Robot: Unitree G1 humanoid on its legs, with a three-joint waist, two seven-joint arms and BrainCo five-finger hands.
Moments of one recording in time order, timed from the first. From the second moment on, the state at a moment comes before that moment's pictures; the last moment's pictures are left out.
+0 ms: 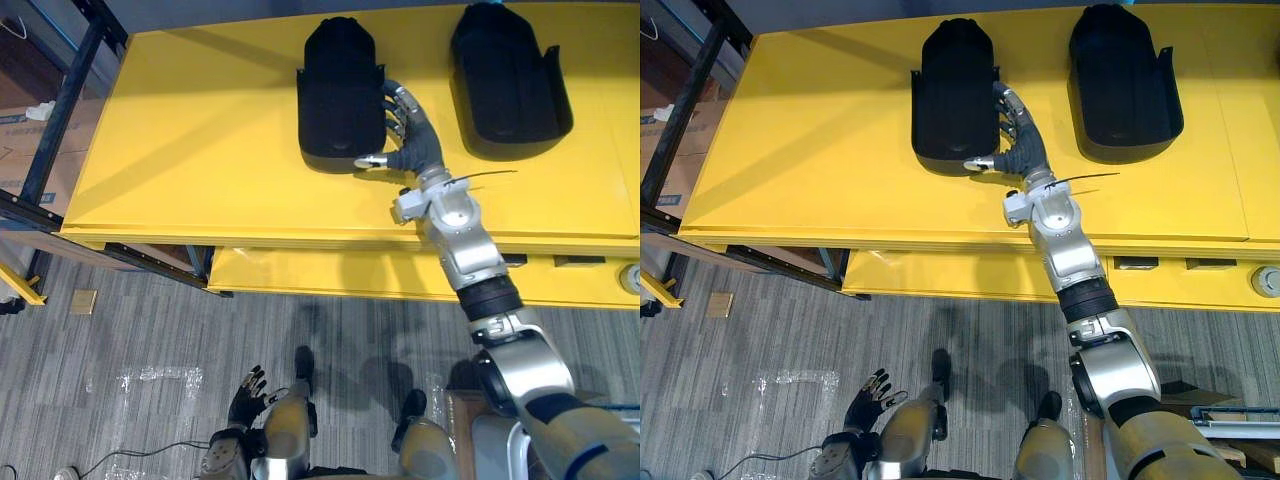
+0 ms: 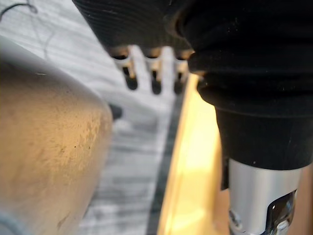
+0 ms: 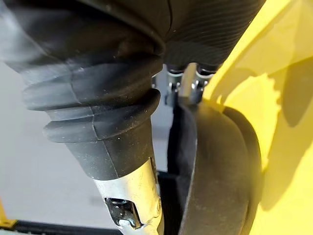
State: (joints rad) left arm 0.19 0.08 -0.10 0.61 -0.32 -0.17 -0.02; right arm -0.89 -0.28 0.16 0.47 0.09 -0.06 -0.02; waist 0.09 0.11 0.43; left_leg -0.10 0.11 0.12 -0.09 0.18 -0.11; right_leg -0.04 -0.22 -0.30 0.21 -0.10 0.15
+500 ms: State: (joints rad) left arm 0.17 0.09 -0.10 0.70 -0.29 -0.22 -0.02; right arm -0.77 -0.23 0.08 0.04 -0.18 -0.09 -0.38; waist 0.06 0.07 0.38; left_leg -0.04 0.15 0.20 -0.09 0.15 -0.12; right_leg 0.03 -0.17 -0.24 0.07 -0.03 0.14
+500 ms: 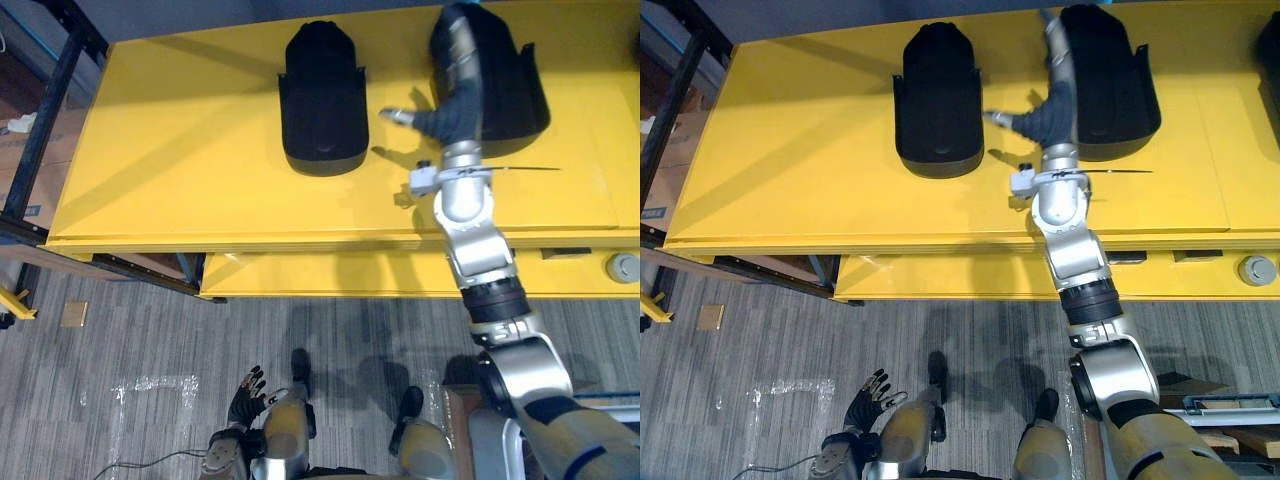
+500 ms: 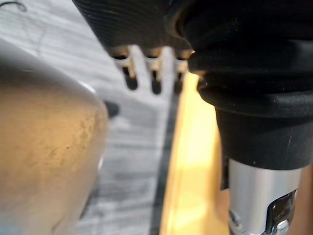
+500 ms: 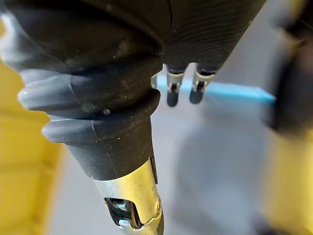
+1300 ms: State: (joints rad) left arm 0.18 0.05 0.02 0.89 -0.11 -0.18 0.02; right arm 0.31 -0.07 -0.13 -0.23 0.30 -0.29 -0.17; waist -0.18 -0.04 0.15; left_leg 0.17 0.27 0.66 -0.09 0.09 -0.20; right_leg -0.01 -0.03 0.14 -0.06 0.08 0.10
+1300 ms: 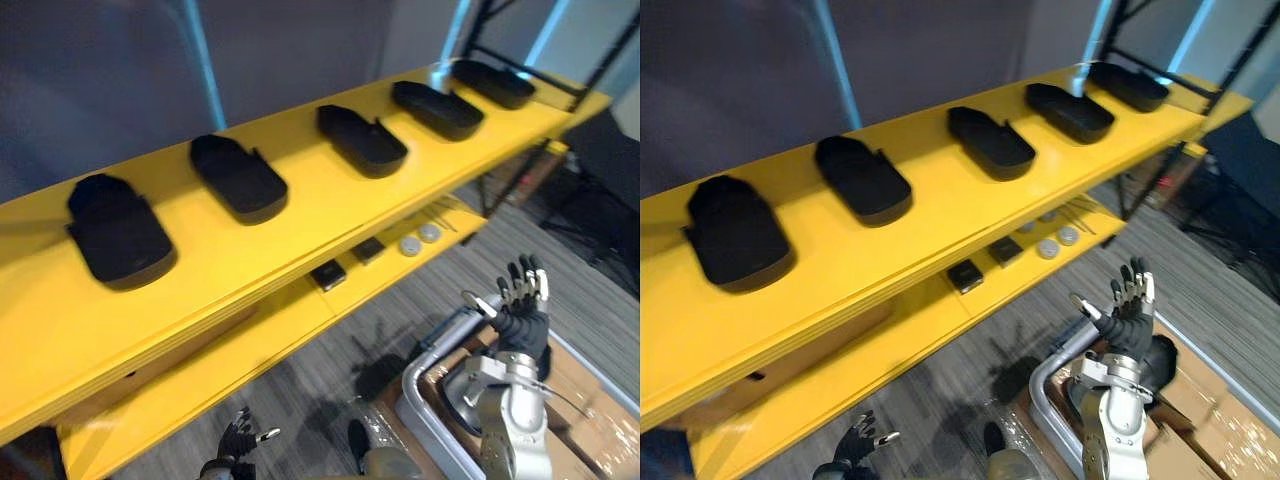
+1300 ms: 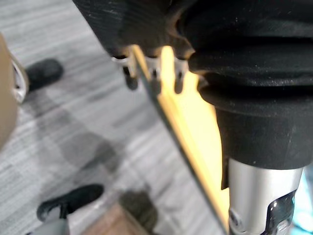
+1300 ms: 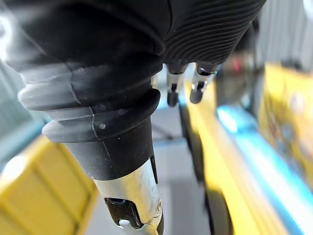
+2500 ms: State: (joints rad) left arm 0.27 0.12 0.08 0.89 -0.19 -0.22 0.03; right arm 0.17 -0.02 0.20 0.02 0.30 -0.41 -0.21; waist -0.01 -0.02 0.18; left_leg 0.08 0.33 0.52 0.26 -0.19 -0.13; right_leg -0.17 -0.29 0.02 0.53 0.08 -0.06
